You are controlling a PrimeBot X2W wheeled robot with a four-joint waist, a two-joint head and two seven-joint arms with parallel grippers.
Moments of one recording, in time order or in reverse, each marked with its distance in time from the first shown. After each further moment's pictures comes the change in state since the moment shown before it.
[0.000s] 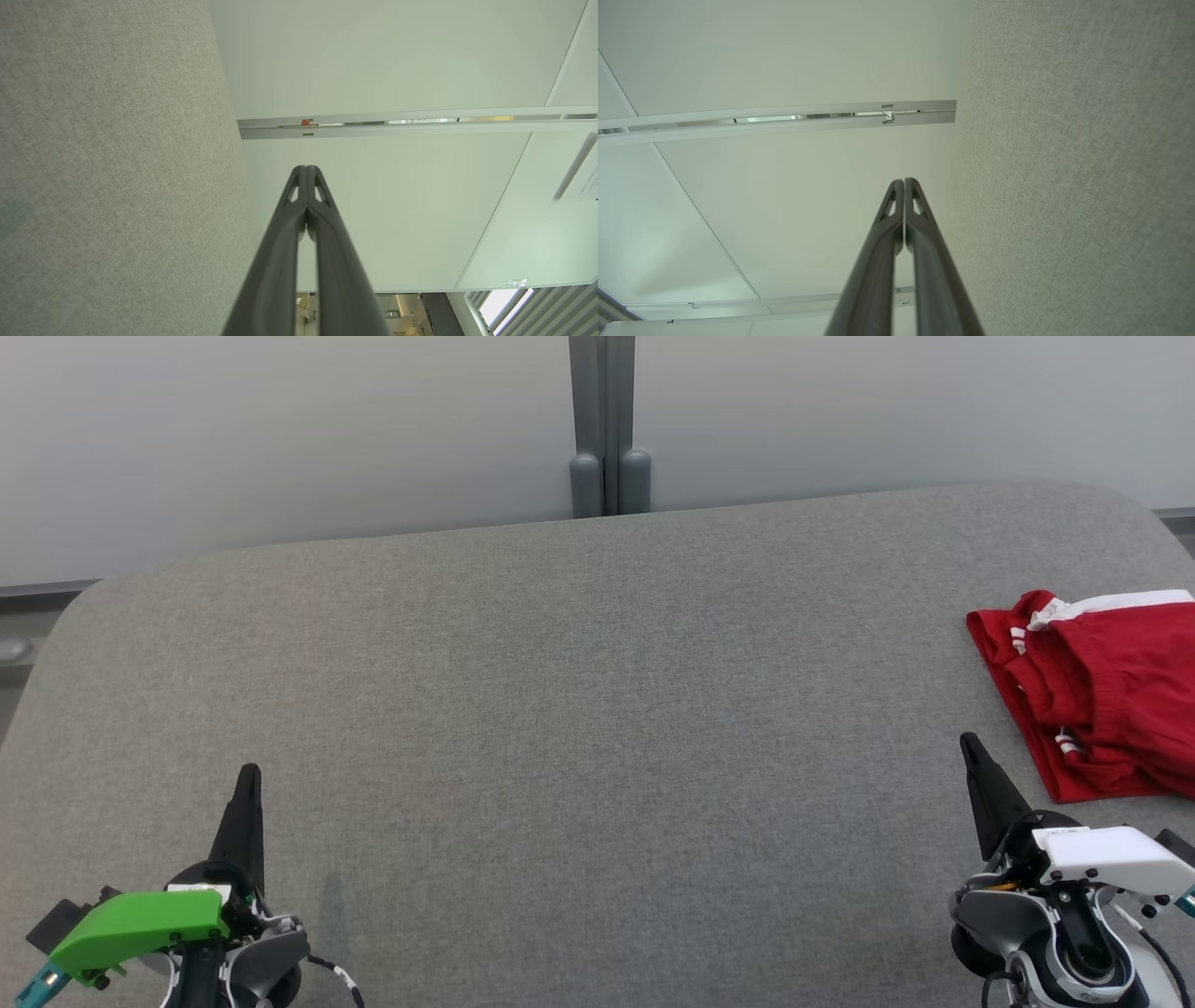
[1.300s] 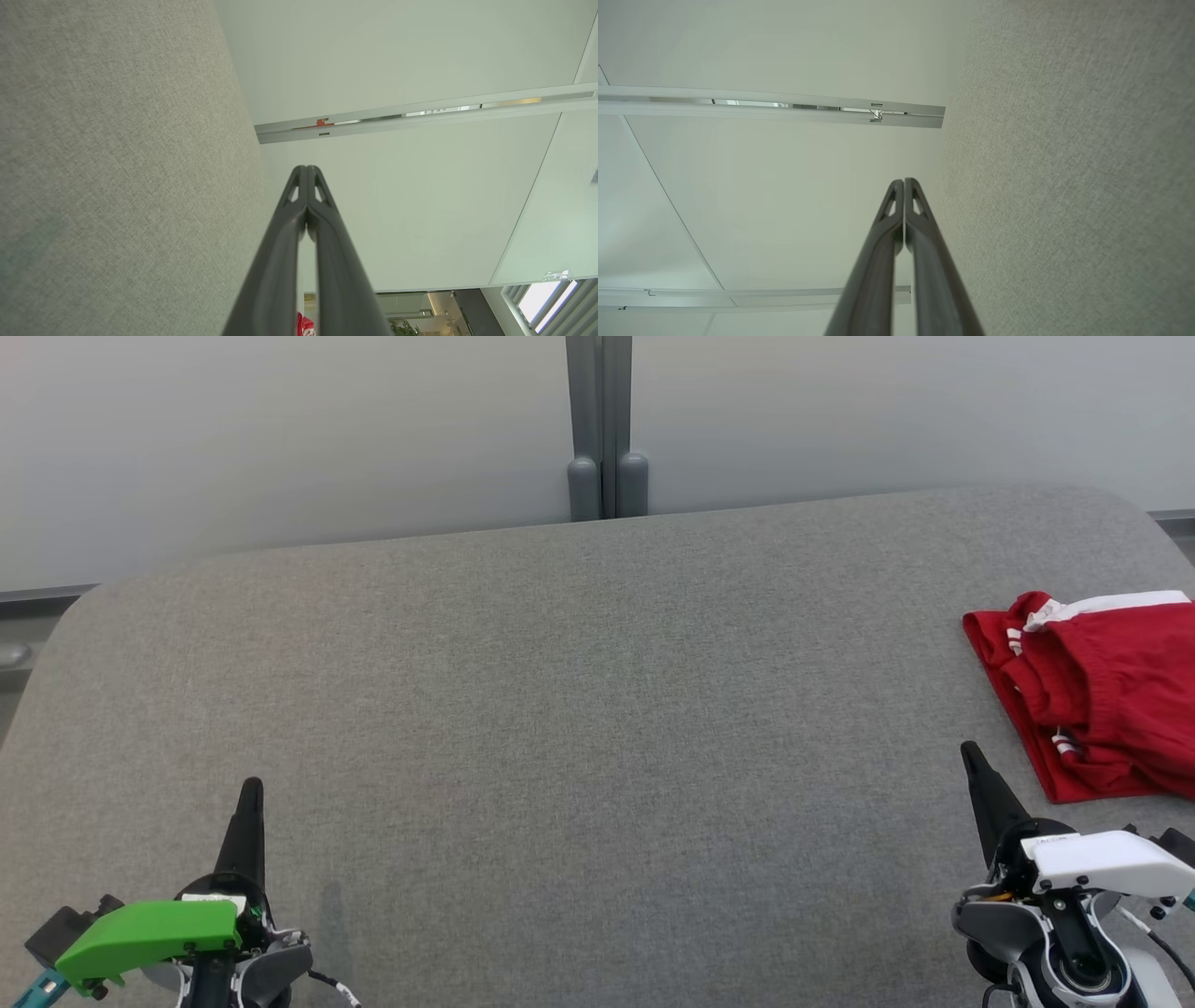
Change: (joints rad) left arm 0.023 -0.001 -0.008 -0.005 0.103 0.005 -0.028; right arm 0.017 -0.009 0.012 -0.009 -0.112 0.000 -0.018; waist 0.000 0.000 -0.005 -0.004
